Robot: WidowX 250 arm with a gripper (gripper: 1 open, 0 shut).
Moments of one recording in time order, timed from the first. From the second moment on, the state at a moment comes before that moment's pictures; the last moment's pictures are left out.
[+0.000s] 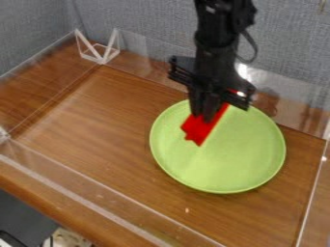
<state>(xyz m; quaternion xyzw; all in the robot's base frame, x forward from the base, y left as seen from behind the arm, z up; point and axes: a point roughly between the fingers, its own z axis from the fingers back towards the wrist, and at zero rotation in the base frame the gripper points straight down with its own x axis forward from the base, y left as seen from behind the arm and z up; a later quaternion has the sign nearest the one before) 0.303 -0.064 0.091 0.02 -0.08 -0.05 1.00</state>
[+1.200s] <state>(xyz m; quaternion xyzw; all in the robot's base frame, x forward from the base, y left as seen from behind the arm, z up) 0.291 -0.071 0.078 0.01 -0.08 -0.10 0.99</state>
